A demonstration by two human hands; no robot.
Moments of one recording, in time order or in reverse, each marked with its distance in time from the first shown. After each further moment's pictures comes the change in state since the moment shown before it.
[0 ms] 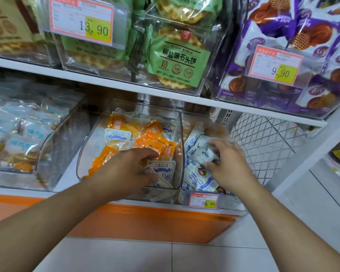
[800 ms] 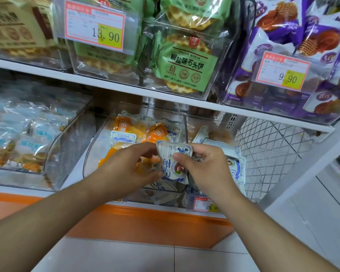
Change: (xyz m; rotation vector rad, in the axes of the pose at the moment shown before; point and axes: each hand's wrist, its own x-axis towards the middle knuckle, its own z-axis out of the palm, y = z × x) left_hand -0.006 0.002 -0.014 -0.163 0.053 0.089; right_hand -0.022 -0.080 0.007 0.841 0.010 -0.086
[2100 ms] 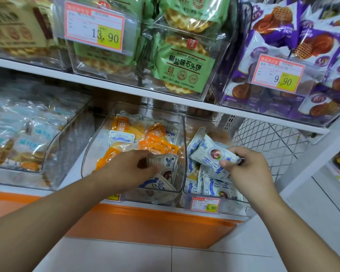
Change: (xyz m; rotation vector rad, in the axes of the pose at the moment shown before) left_hand 0.013 -0.012 0.011 0.045 -0.088 -0.229; right_hand -0.008 0.023 -0.080 -0.305 0.236 0.168
